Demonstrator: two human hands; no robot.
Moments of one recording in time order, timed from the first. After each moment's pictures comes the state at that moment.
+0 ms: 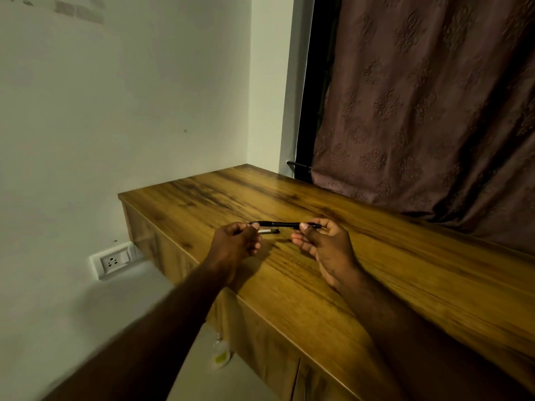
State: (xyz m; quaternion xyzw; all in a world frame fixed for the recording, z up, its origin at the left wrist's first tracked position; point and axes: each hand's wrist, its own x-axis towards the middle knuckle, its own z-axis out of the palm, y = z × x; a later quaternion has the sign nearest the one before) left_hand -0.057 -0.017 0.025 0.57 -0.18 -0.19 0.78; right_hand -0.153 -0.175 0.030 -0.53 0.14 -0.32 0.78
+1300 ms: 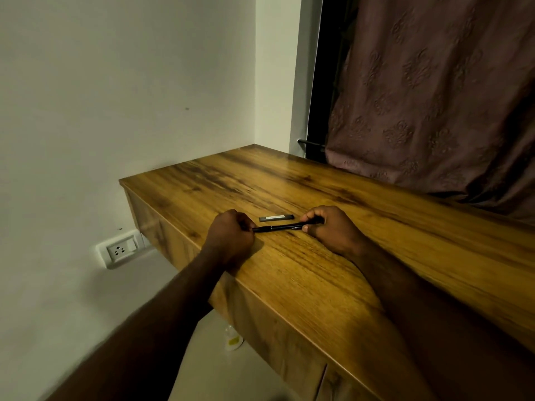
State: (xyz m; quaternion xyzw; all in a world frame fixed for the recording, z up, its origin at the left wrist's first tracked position) left_hand 0.007 -0.014 -0.004 0.87 -0.26 0.03 0.42; right_hand -0.100 -0.217 0.004 -0.88 0.13 -0.20 0.40
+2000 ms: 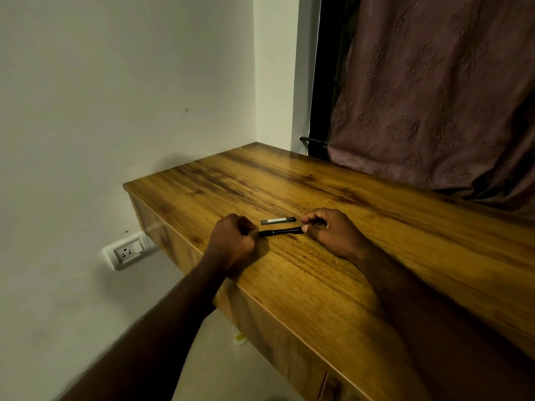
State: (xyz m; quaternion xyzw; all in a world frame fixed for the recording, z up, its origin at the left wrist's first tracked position) left_hand -0.002 -0.008 0.002 0.86 -0.29 0.03 0.41; right_hand -0.105 -0.217 0.006 -0.89 0.13 -0.19 0.39
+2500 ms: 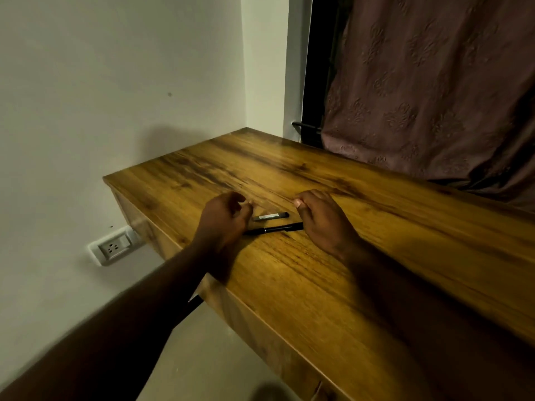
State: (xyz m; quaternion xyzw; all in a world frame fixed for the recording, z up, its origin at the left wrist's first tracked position) left_hand 0.025 -0.027 0.018 0.84 -0.29 0.06 0.45; right_hand -0.096 -0.208 0.020 -0.94 0.09 -0.27 0.21
